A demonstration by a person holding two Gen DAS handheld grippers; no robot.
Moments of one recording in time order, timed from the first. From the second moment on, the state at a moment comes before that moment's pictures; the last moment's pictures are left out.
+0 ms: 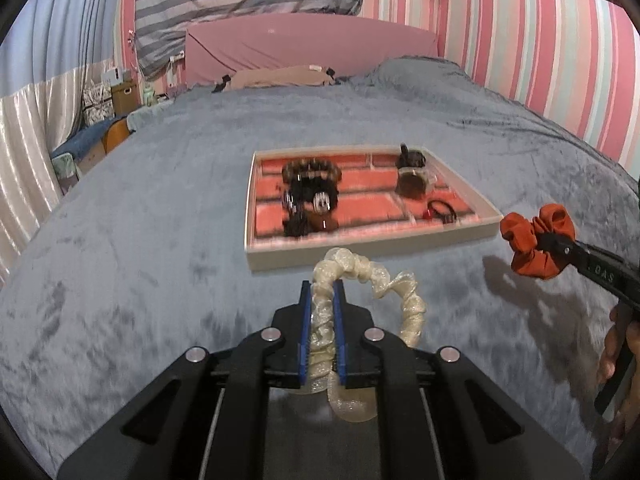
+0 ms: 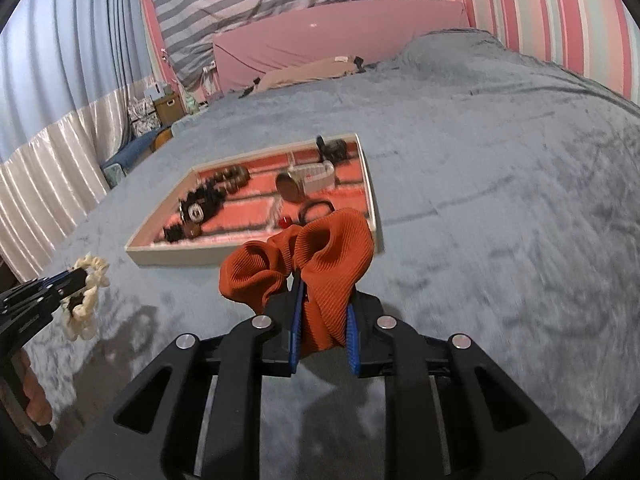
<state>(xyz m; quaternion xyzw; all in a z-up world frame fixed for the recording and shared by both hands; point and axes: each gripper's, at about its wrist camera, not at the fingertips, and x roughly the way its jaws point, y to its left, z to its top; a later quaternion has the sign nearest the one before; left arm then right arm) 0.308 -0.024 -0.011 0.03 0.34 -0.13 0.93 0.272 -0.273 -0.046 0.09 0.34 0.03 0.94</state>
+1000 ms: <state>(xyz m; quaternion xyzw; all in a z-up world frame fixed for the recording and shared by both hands) 0.458 -0.054 -0.066 0.02 0.39 -0.08 0.92 0.408 -0.248 -0.086 0.06 0.36 0.01 0.93</state>
